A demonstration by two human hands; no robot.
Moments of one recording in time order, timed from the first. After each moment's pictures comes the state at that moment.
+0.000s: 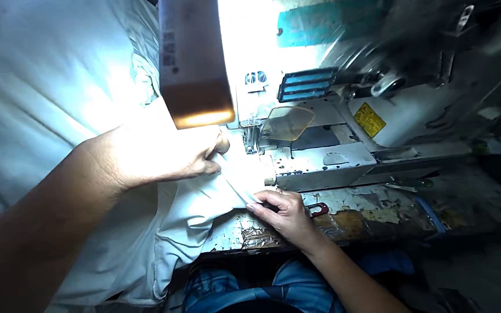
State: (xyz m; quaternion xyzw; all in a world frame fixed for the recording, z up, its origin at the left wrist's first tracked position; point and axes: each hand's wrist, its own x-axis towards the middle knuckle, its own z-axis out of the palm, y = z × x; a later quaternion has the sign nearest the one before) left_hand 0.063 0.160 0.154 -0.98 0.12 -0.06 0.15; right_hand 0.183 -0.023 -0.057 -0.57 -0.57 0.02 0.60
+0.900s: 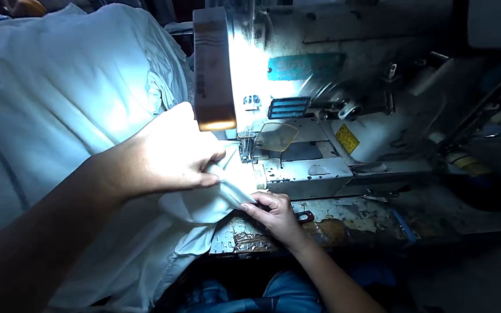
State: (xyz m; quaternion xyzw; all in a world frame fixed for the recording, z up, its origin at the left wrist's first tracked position) left_hand 0.046 0.142 0.158 -0.98 0.10 -0.07 0.16; right_hand 0.186 -0.020 -0.046 -0.54 -0.55 0.06 0.63
